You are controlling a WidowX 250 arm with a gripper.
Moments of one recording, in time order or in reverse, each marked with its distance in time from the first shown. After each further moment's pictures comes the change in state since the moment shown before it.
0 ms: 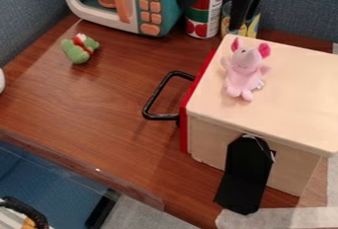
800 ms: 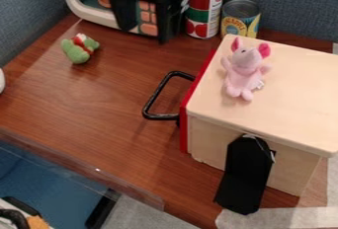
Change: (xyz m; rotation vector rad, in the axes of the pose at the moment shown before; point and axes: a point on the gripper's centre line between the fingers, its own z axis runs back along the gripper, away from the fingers) arm -0.018 0.088 -0.057 -0.108 0.080 0.103
